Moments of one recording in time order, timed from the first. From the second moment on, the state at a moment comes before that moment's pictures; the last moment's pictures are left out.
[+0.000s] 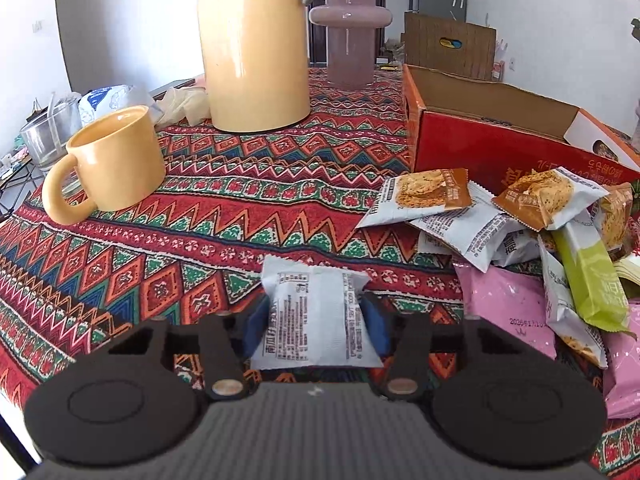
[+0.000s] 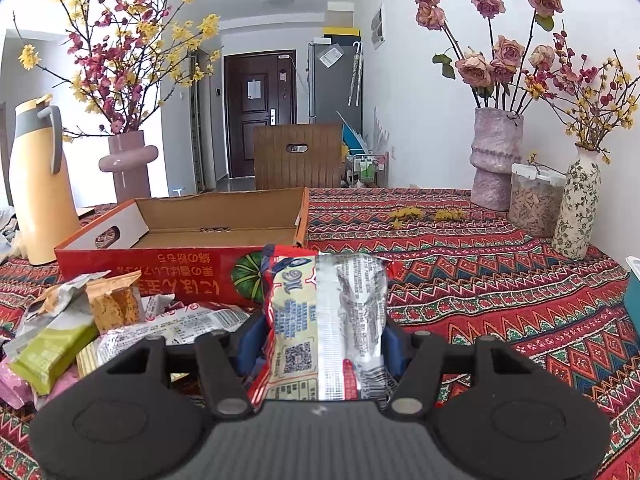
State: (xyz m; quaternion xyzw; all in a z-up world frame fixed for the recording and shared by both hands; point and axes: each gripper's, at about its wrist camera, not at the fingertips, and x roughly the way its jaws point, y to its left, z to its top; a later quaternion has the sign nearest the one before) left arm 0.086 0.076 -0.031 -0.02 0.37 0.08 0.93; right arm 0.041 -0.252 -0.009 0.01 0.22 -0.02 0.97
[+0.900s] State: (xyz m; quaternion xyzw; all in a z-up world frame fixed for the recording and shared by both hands) left arm 0.111 0.025 0.033 0.01 0.28 0.02 0.96; right arm 0.076 -0.239 0.022 0.02 0.18 0.02 0.98
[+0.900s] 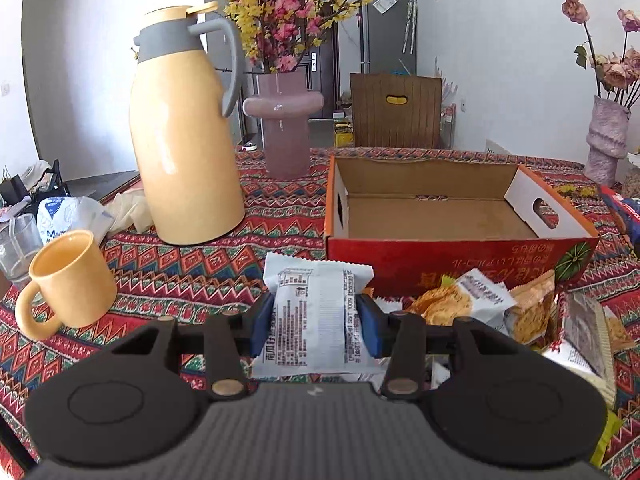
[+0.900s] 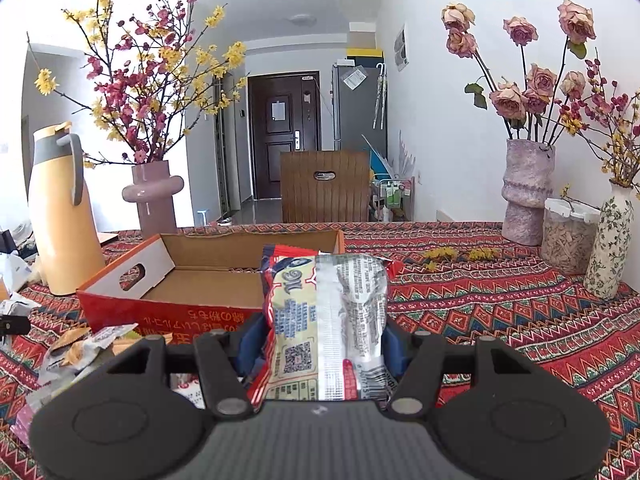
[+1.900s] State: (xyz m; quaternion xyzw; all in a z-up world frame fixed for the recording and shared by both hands) left arm 0.242 -0.017 0.038 -0.01 0.26 0.01 0.97; right arm 0.221 -0.200 0.019 0.03 0.21 0.05 0.98
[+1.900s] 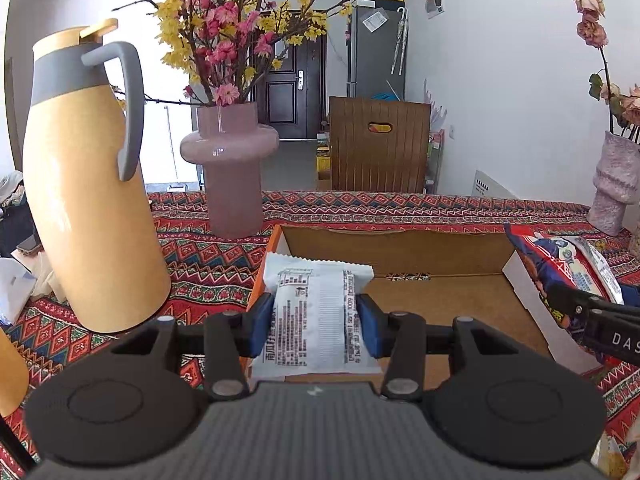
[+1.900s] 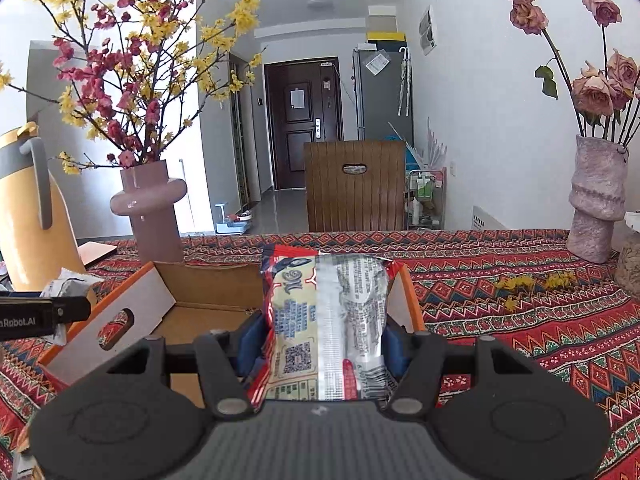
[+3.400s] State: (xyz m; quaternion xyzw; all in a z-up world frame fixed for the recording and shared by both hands) left arm 0.158 -0.006 0.072 -0.04 0.20 -0.02 0.98; right arm 0.126 -0.207 0.041 0.06 0.17 0.06 0.98
